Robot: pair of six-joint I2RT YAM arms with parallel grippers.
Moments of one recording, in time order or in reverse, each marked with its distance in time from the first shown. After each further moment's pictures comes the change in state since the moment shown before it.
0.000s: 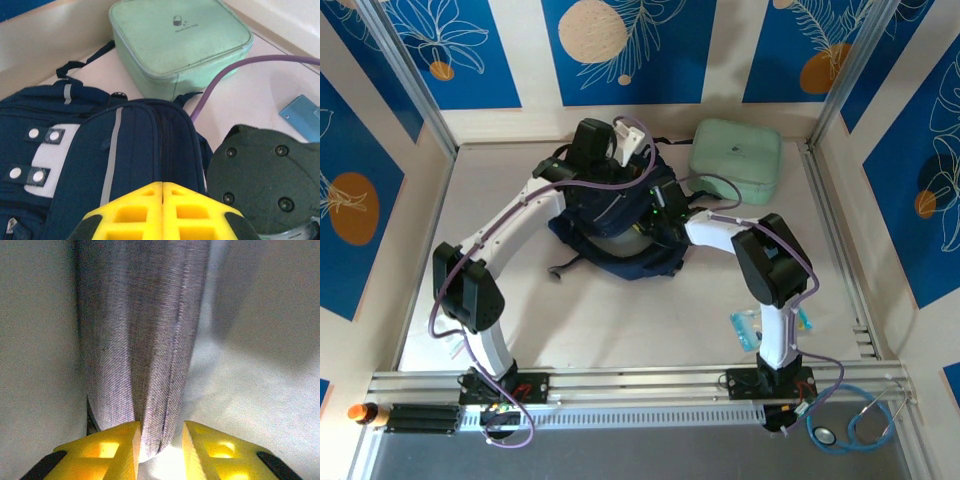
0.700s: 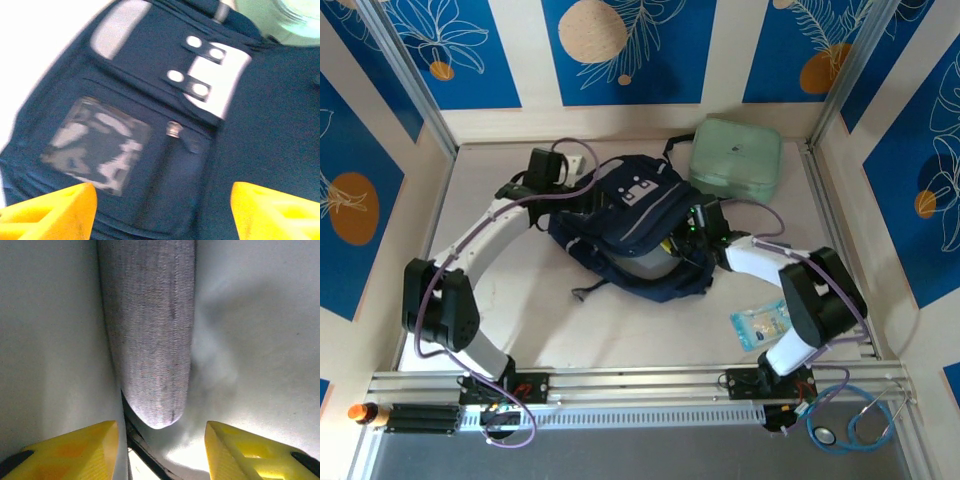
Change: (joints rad) left arm 0.240 -0.186 -0.428 0.077 -0.023 -0.258; right arm -0.104 -0.406 -0.424 0.021 -0.110 0.173
